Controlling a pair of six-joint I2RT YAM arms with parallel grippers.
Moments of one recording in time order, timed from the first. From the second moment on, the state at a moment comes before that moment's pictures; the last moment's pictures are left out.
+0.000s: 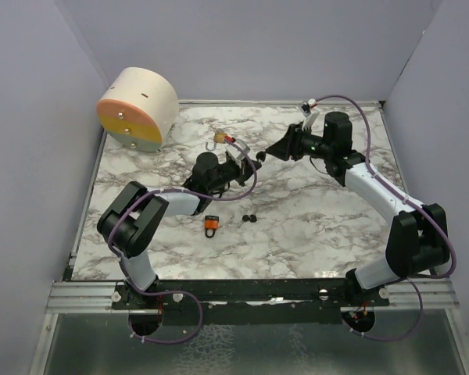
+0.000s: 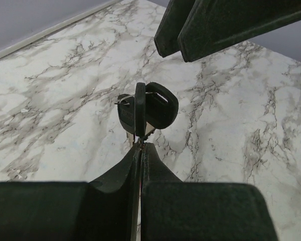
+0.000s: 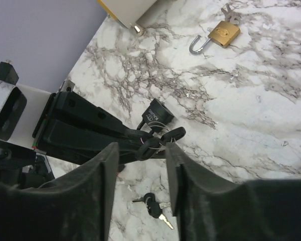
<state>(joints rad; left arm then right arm) -0.60 1.76 0.81 0.93 0.42 -0.11 0.30 1.50 1.08 0.11 -0.67 0.38</state>
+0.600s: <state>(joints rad) -0.60 1.74 0.89 0.67 0.43 -0.02 0.30 1.50 1.08 0.05 -0.66 0.32</state>
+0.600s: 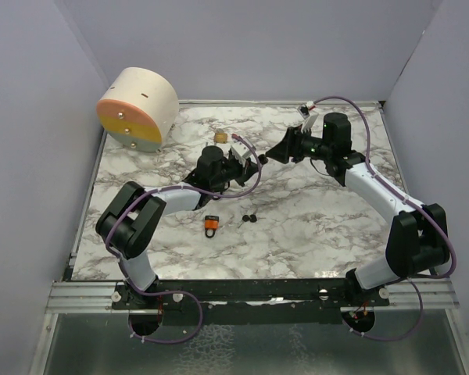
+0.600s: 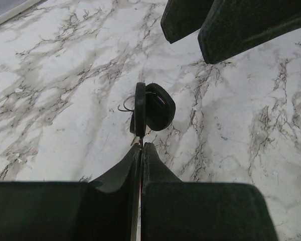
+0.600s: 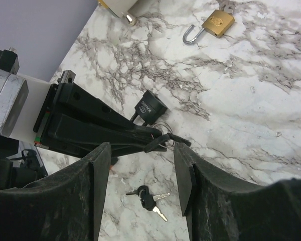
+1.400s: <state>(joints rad) -0.64 1.70 0.93 0.60 0.31 -0.02 0.30 1.55 1.09 -0.01 -0.68 0.36</state>
